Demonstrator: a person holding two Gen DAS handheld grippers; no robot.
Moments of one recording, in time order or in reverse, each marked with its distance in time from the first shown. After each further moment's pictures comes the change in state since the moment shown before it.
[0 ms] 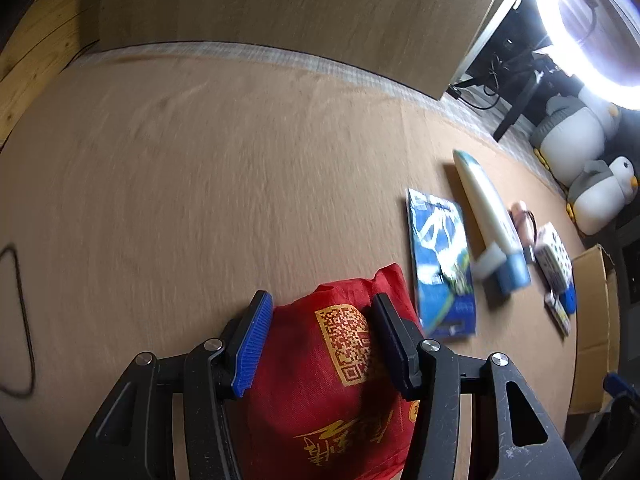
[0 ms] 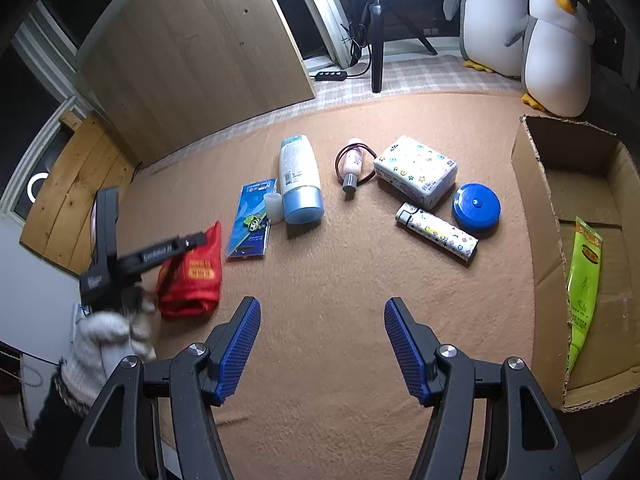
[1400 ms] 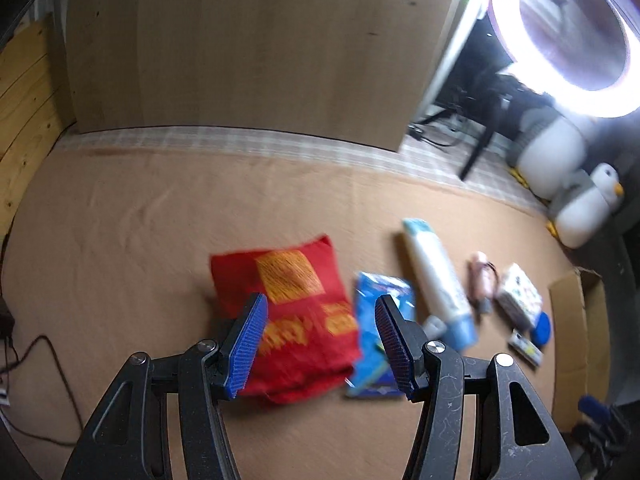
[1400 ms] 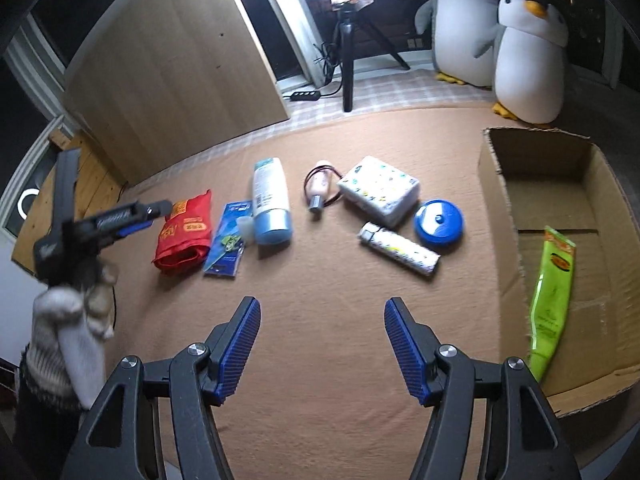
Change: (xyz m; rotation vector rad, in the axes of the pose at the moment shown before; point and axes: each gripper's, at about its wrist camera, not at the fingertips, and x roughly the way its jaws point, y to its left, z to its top) left arm -0.040 -0.041 0.069 0.104 -0.061 0.024; right arm -0.017 -0.022 0.007 0.029 -0.054 -0.050
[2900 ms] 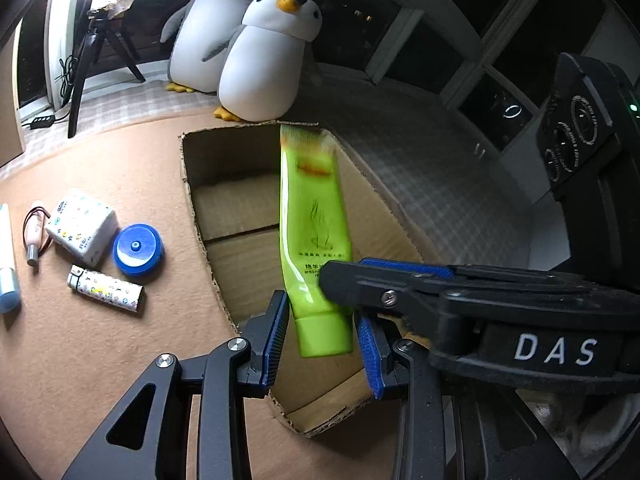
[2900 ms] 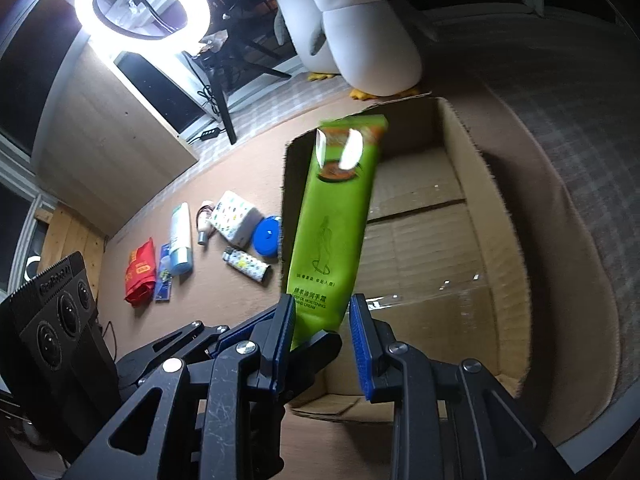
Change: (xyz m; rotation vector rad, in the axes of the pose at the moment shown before) left arm -0.018 -0.394 -0.165 0.454 0.088 -0.518; right arm -0.065 -0.185 0.009 0.225 0.030 0.012
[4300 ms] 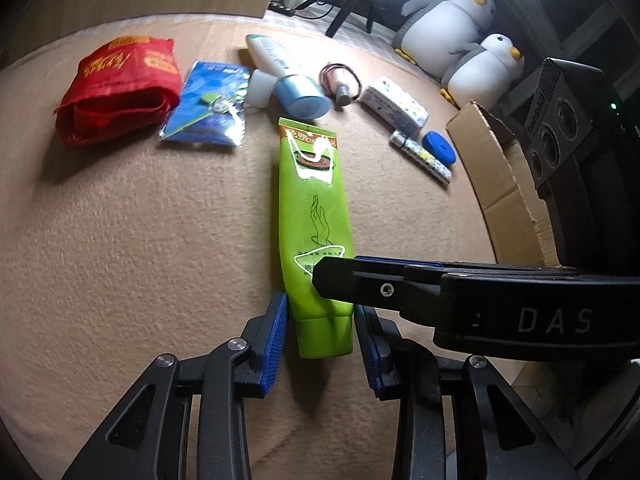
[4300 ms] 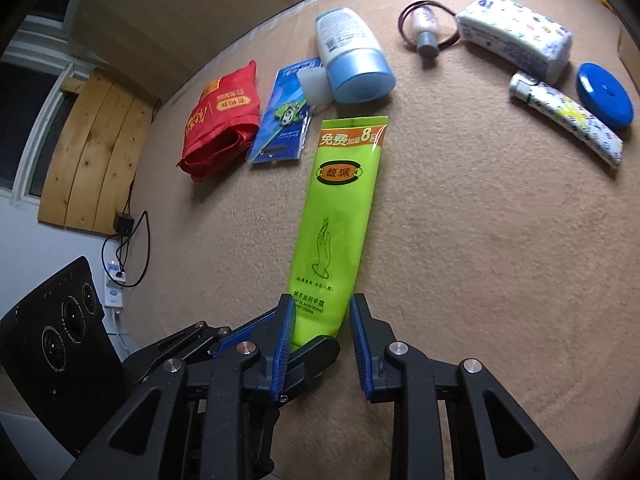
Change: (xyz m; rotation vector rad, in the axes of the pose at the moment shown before) left arm -0.129 0.232 -0.156 -0.345 0.027 0.174; right arm 0.172 0.200 -0.083 -0.194 0.346 0.199
